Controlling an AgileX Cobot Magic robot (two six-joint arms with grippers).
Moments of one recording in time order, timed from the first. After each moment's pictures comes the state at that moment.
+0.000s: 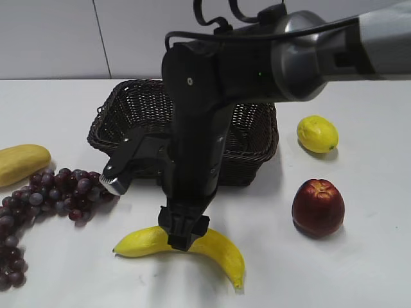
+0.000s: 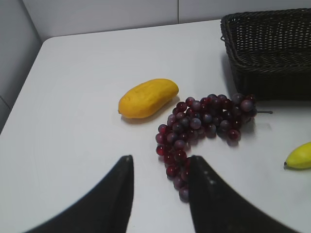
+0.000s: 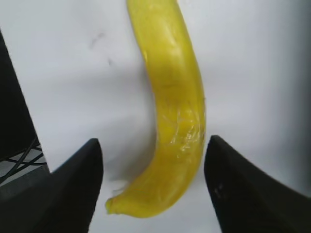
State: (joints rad) left arm -0.02 -0.01 -0.50 -0.18 1.04 0.16; right arm 0.88 2.05 -1.45 0.22 0.97 -0.59
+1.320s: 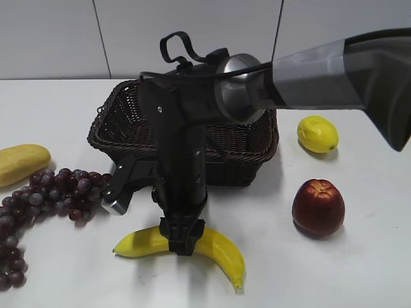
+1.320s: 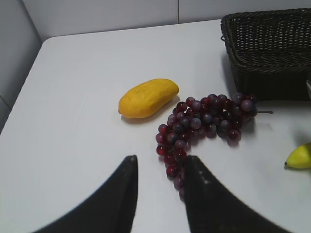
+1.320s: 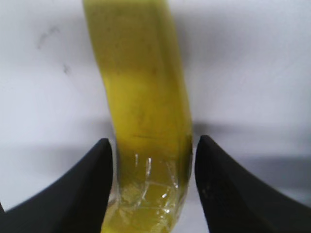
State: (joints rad) left arm -0.02 -0.01 -0.50 -0.18 1.04 0.16; right arm 0.88 2.25 -1.62 0.17 1.08 -0.66
